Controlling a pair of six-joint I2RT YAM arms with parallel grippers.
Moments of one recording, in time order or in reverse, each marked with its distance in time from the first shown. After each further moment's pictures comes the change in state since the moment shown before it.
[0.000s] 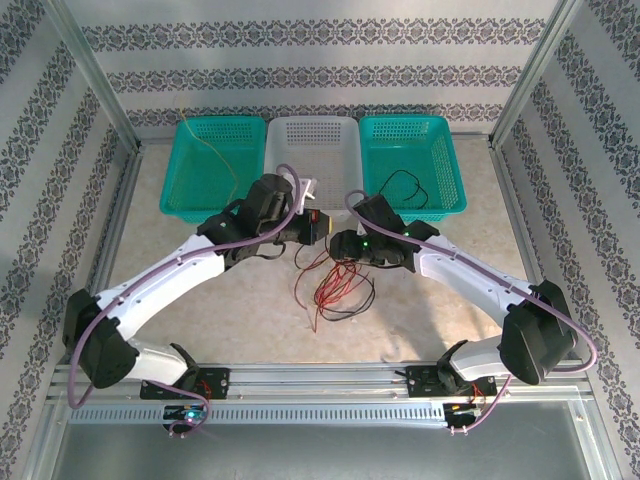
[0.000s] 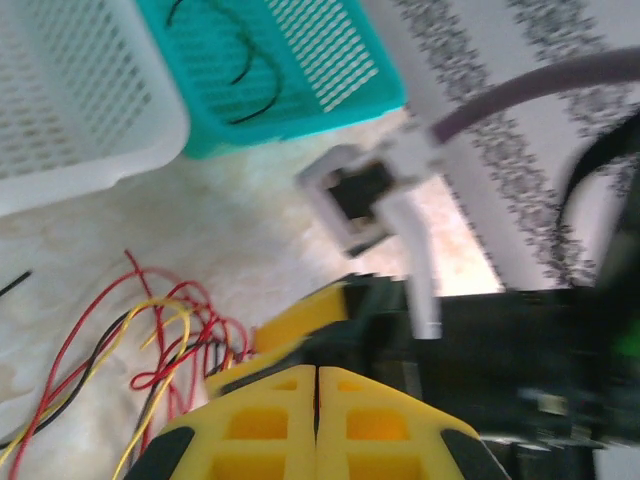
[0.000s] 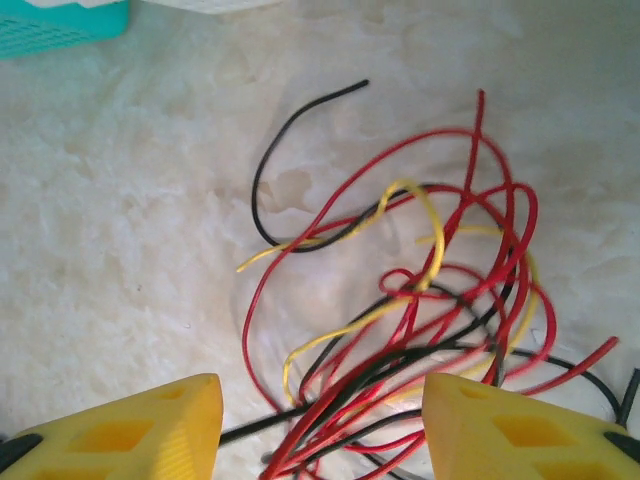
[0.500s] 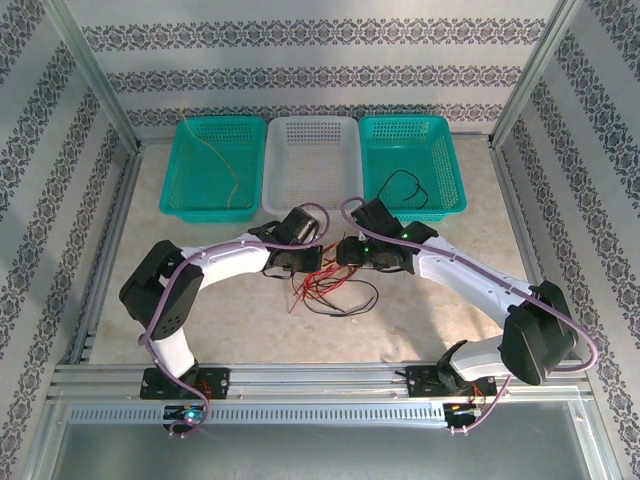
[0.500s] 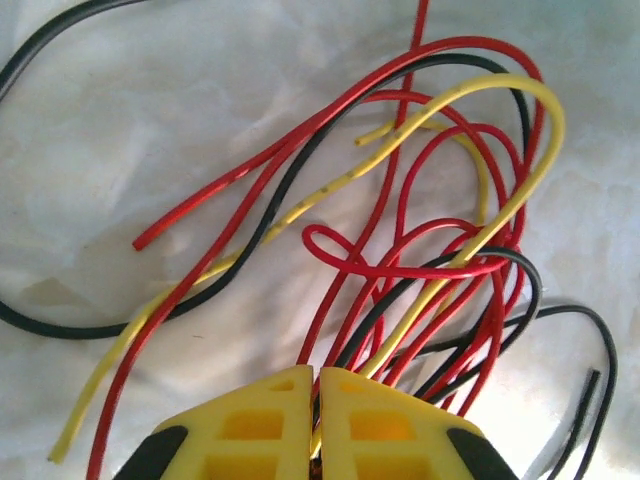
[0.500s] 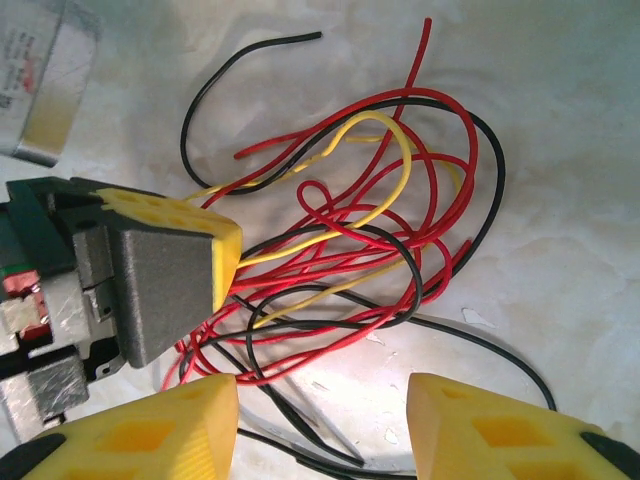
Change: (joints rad) left arm 0.019 0.368 -0.163 0.055 -0.121 0.015; right arm 0.020 -0.003 0.000 -0.086 0.089 -0.071
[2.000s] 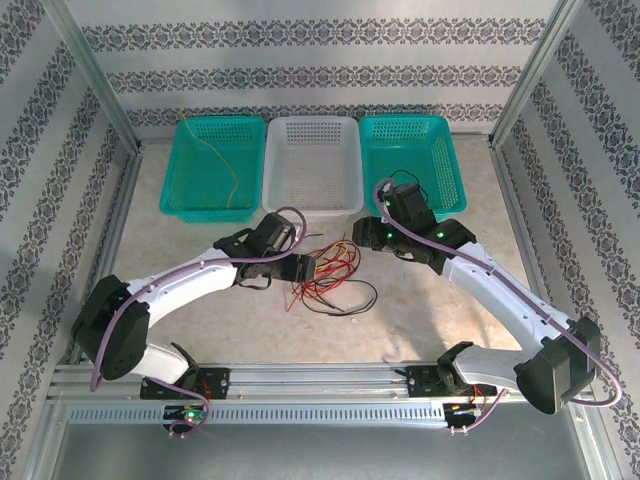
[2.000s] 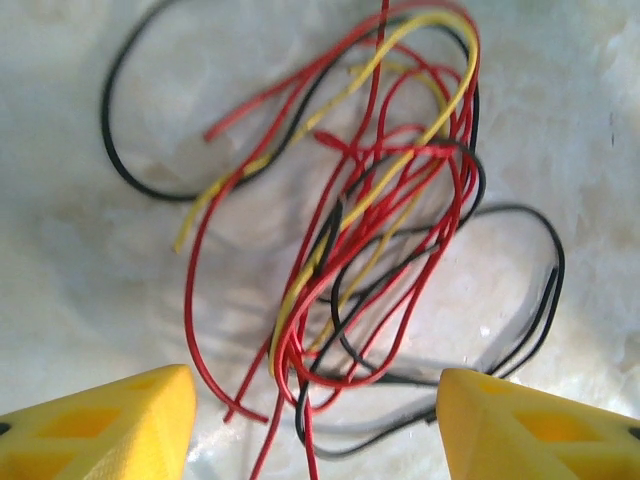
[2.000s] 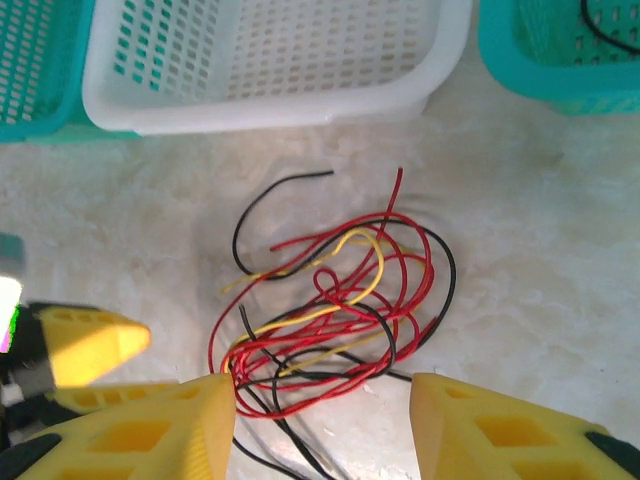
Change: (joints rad) left arm 0.011 -0.298 -0.128 -0.124 -0.038 0.063; right arm -0.108 -0.169 0.032 -0.010 -0.007 -0.060
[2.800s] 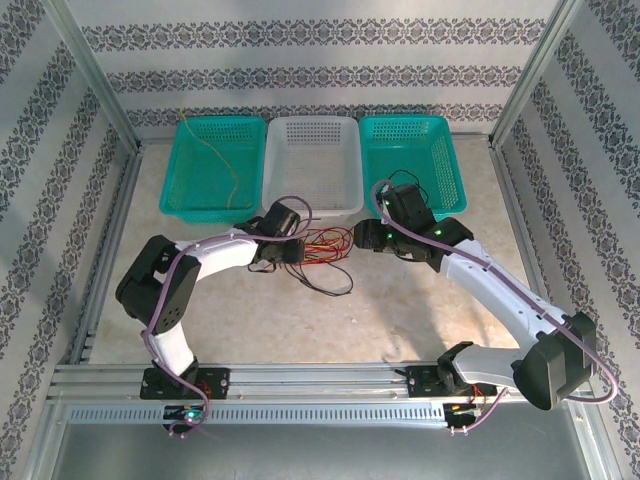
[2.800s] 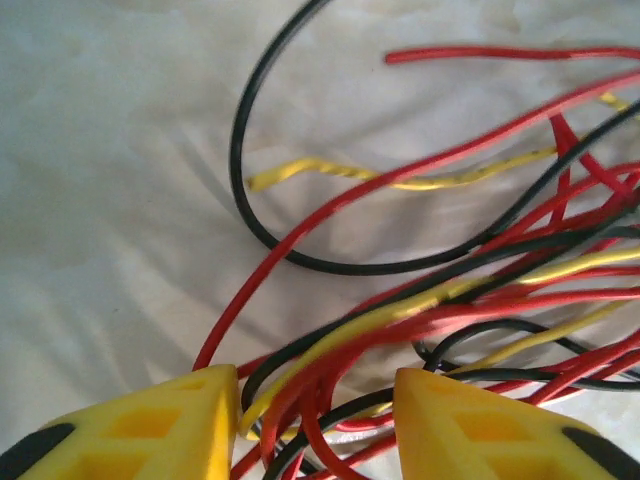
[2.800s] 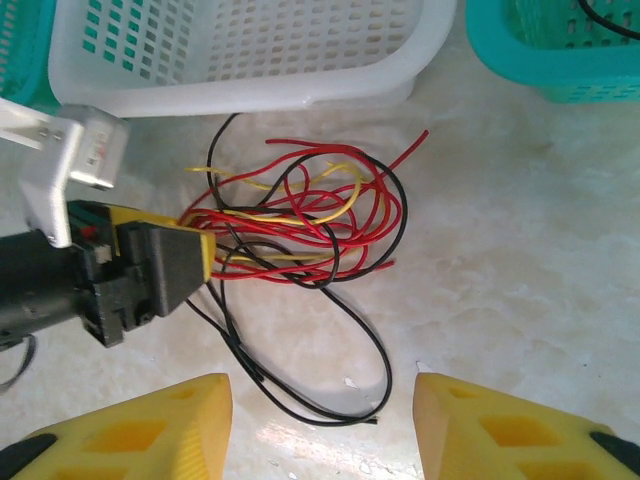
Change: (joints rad) left arm 0.115 0.326 0.082 0.140 -0.118 0.020; right arm -0.026 0.021 0.002 -0.011 -0.015 -0.032
